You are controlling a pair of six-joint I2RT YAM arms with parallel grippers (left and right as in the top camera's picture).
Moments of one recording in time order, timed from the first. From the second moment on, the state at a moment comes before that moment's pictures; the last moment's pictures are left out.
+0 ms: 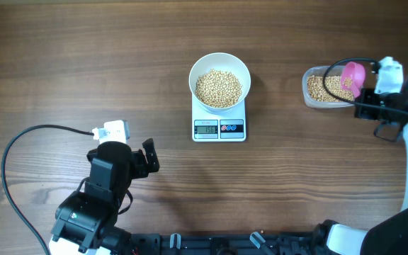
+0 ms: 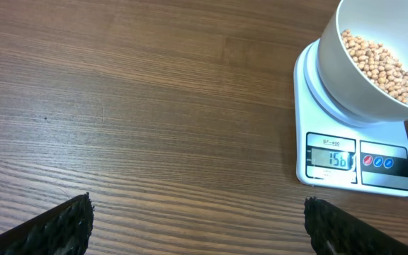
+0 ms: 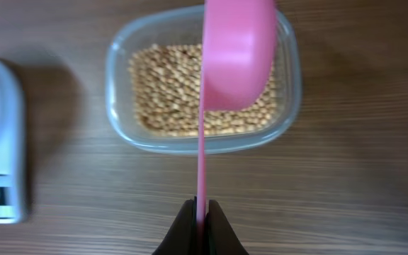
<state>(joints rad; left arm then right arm) -0.37 0.66 0.61 -0.72 -0.24 -0.42 -0.39 1.45 1.17 -0.84 -0.26 -0.27</state>
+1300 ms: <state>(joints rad) -0.37 0.66 0.61 -0.72 -0.24 -0.42 -0.04 1.34 1.18 -0.48 -0.78 -0.21</state>
